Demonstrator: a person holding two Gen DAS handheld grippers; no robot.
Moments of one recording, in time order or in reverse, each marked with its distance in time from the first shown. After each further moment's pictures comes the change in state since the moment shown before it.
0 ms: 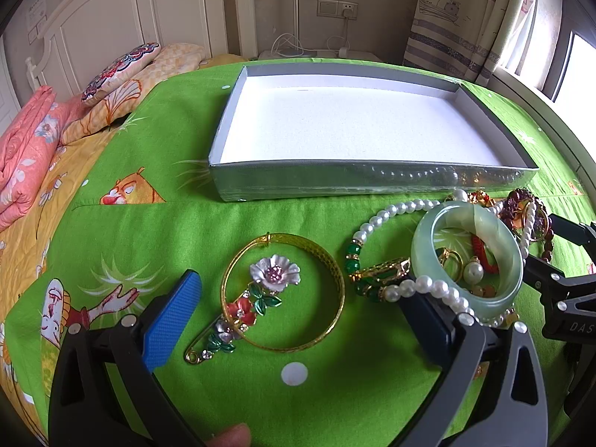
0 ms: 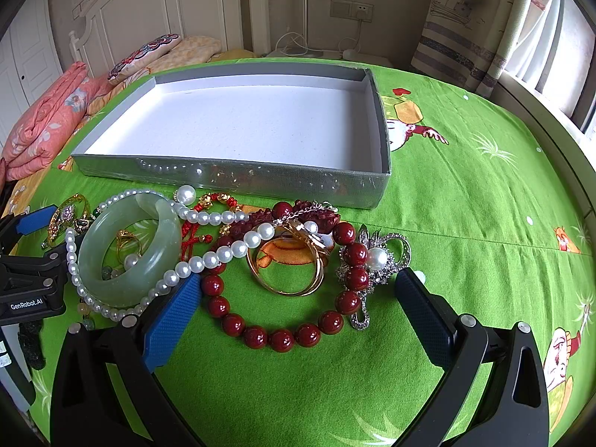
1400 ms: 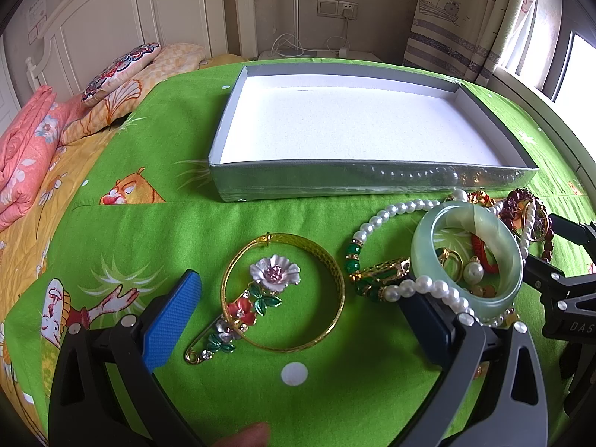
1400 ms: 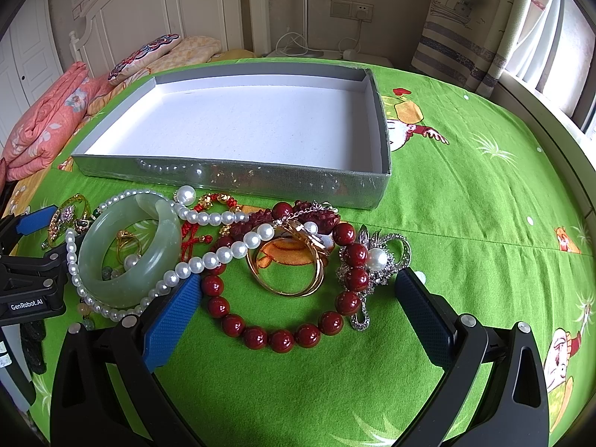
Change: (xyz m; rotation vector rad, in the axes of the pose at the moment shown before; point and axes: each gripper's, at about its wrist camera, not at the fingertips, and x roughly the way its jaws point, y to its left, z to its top) left arm 0.000 0.000 0.000 0.000 0.000 0.000; right arm 0.000 -0.001 0.000 0.000 0.000 0.001
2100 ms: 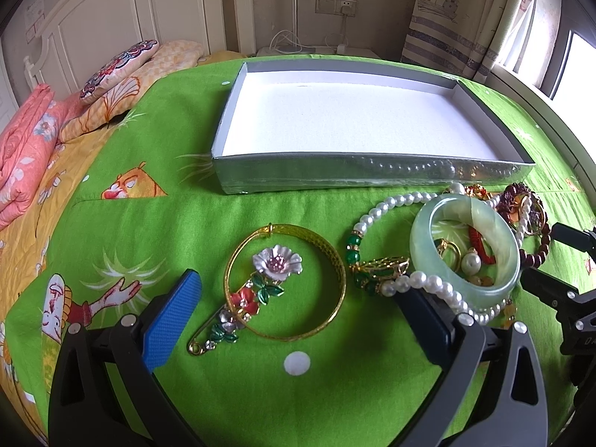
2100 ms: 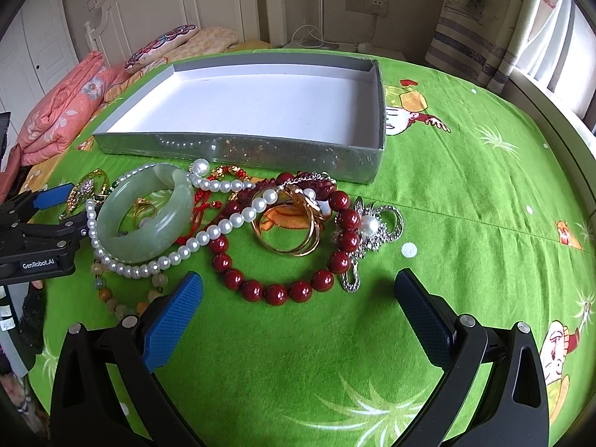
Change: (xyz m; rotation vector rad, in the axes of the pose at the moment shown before) left arm -0.004 0.005 -0.004 0.006 0.013 -0.009; right arm -0.019 -0.010 -0.018 -0.033 0.032 0.076
